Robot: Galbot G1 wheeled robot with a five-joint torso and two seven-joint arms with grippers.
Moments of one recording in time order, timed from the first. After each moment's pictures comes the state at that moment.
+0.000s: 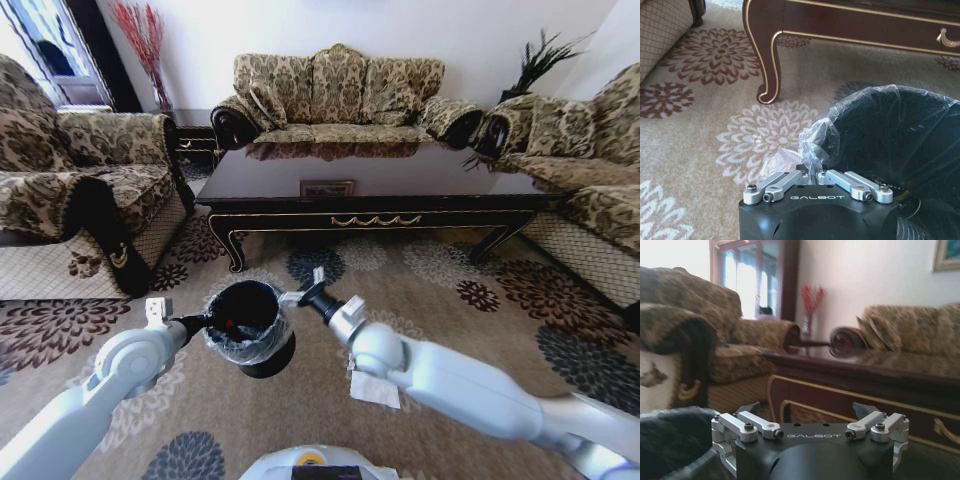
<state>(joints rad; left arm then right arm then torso) 1.28 -0.68 -0.56 -2.19 -1.39 0.68 -0.65 -0.53 0.78 -0.48 2.03 0.80 -0.13 0.45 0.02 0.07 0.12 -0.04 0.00</state>
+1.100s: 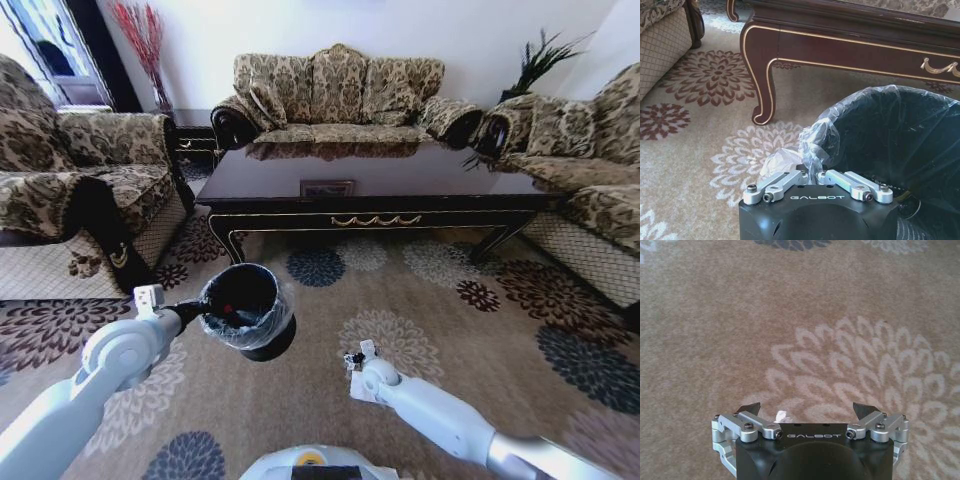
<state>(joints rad) 1.25 -0.67 -0.59 -2.22 -1.42 0.67 -0.64 -0.74 0.97 -0.49 1.40 1.00 -0.40 0.65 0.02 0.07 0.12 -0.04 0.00</state>
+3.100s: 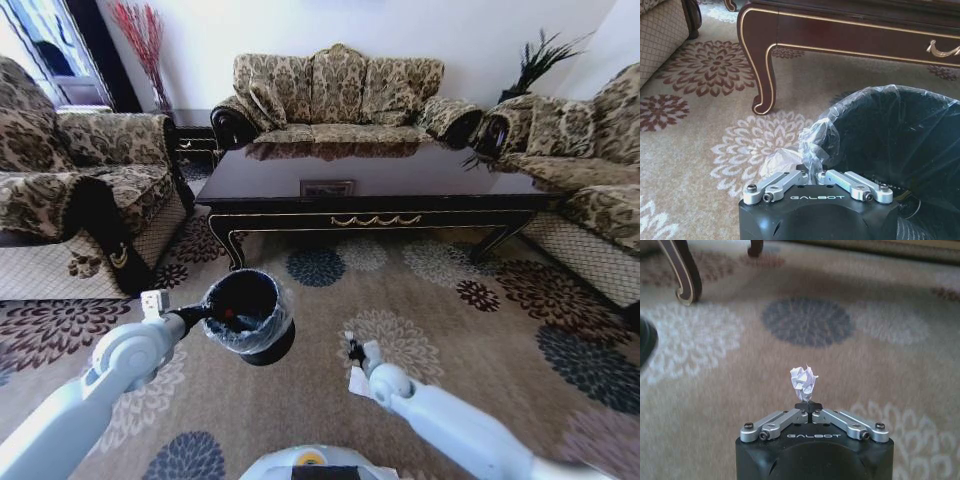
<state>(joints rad) 1.26 -0.69 -0.53 -2.19 -1.35 0.66 -0.61 -0.88 0.78 -0.32 1.83 0.90 -0.33 0.58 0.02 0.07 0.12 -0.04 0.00</state>
